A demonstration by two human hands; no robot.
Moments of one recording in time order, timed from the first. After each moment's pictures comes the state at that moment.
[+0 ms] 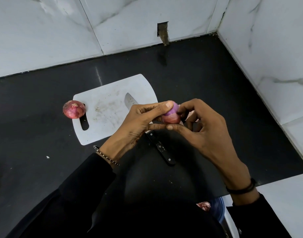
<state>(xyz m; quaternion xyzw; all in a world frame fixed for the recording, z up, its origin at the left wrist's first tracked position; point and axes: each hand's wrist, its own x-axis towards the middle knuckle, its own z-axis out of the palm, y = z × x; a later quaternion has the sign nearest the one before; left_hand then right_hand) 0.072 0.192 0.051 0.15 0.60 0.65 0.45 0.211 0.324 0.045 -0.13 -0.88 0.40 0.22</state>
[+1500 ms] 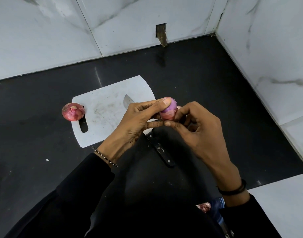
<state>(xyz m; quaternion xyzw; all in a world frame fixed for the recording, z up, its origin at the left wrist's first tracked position) 0.070 0.197 0.057 0.14 0.61 0.65 0.43 0.205 0.312 0.044 -0.15 -0.85 0.44 0.27</state>
